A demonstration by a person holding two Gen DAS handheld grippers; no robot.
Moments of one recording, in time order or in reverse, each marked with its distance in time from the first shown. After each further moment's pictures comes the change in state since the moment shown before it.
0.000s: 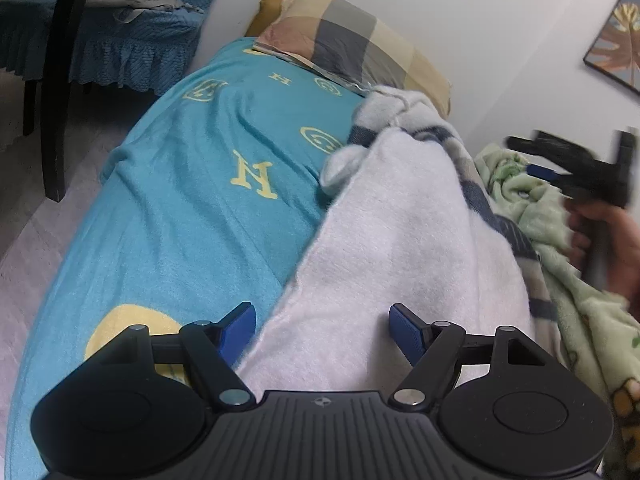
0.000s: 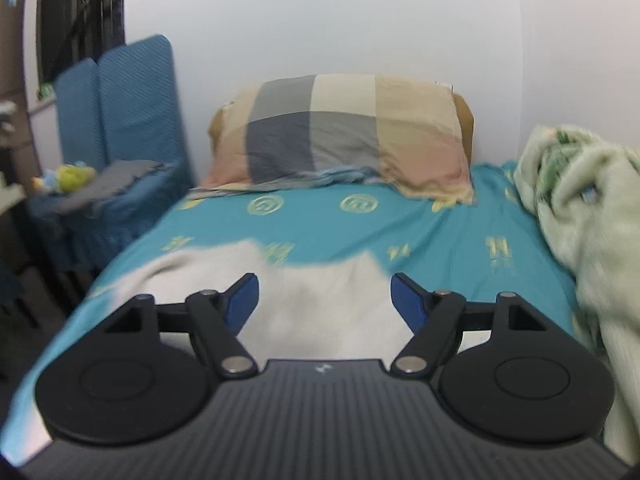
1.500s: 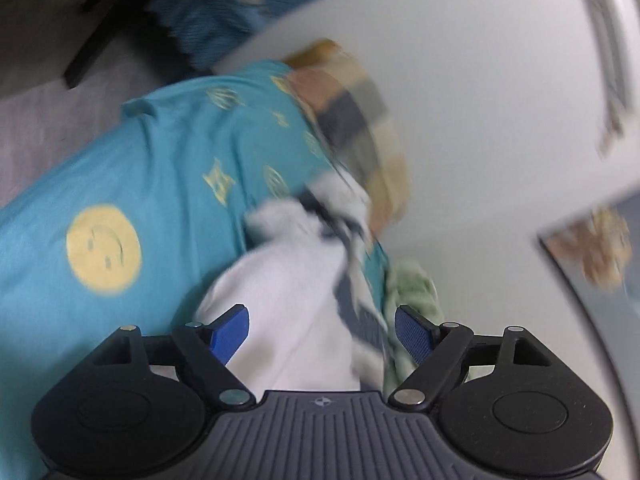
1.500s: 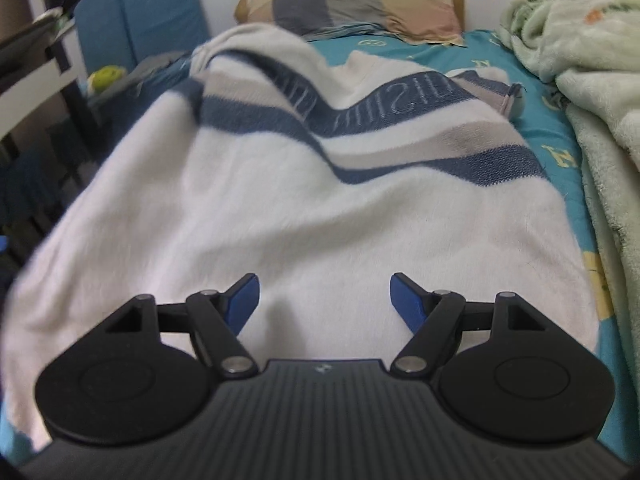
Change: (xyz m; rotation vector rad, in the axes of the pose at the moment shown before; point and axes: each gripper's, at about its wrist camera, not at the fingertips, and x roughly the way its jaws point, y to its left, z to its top) left arm -0.097 0.012 0.006 -0.609 -0.156 -0.244; right arm -0.132 0.039 -0.172 0.072 0.290 0.004
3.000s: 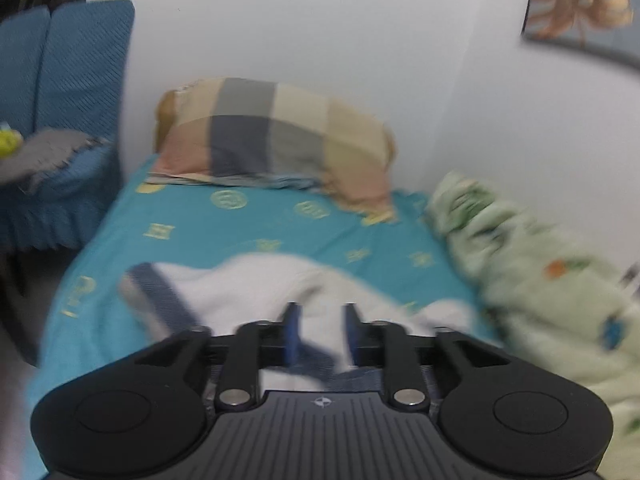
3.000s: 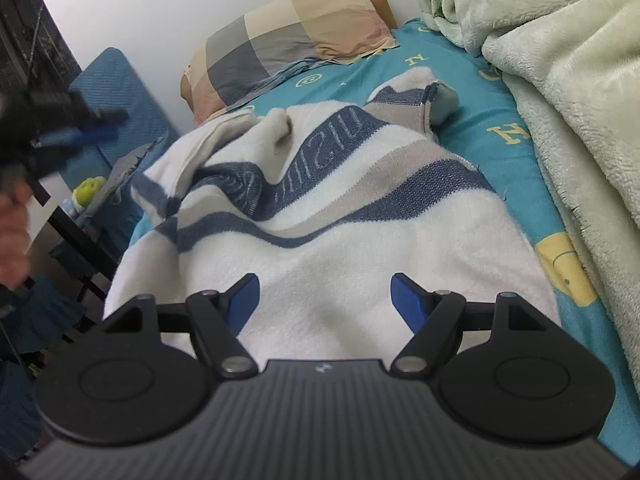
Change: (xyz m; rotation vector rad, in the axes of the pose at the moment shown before) left arm 0.244 -0.218 -0.016 0.926 0.025 0.280; right arm -0.024 -0.063 0.018 0.310 -0.098 0.045
